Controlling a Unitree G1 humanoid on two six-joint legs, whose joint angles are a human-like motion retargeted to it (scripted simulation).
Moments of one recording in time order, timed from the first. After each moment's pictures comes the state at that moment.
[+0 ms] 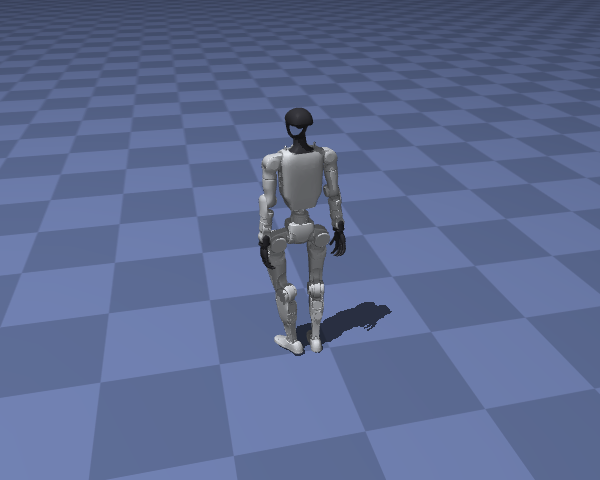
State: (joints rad) left arm 0.11 0.11 0.33 1.48 0.34 0.05 -0.09; right arm 0.07 -0.14 -0.01 1.54 -0.29 0.08 0.08; waist 0.01 -0.06 -0.03; left_leg 0.05 -0.07 0.43 0.02 -0.05 0.12; right_leg 0.00 -0.04 -0.21 0.11 -0.05 -0.03
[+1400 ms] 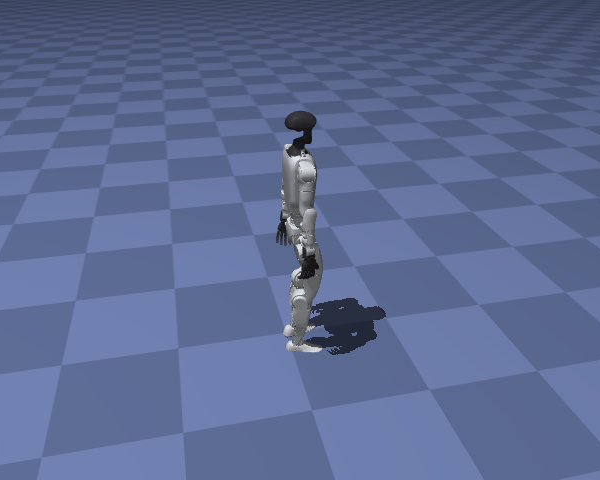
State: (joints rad) left arm 0.10 0.09 0.26 1.50 0.39 0.06 -0.09; right arm 0.05 -0.12 0.01 1.49 -0.25 0.03 0.06; waist -0.02 -0.03 0.01; left_leg -0.08 -0.03 0.29 0.24 -0.07 -0.01; right_leg 0.06 -0.03 -0.31 0.01 -0.10 -0.09
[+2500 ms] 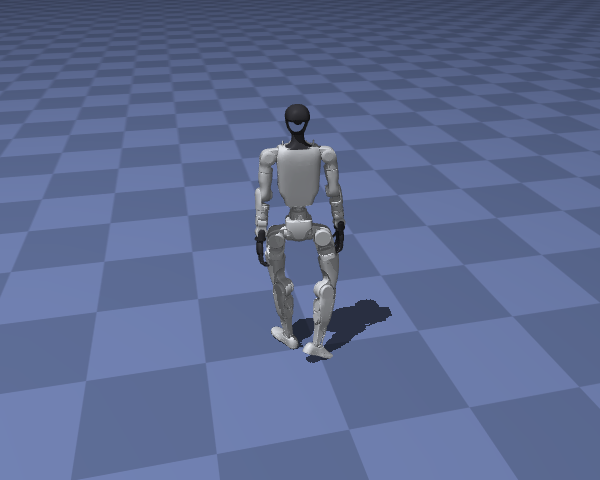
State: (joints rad) left arm 0.14 0.12 0.38 1.61 0.32 0.08 -0.01; right arm 0.07 -0.16 -0.03 1.38 -0.20 -0.02 0.10; waist 0.08 0.02 -0.03; left_leg -0.02 0.08 0.66 0.08 -0.15 0.04; right_leg 0.19 -0.24 -1.06 0.30 0.26 -0.02
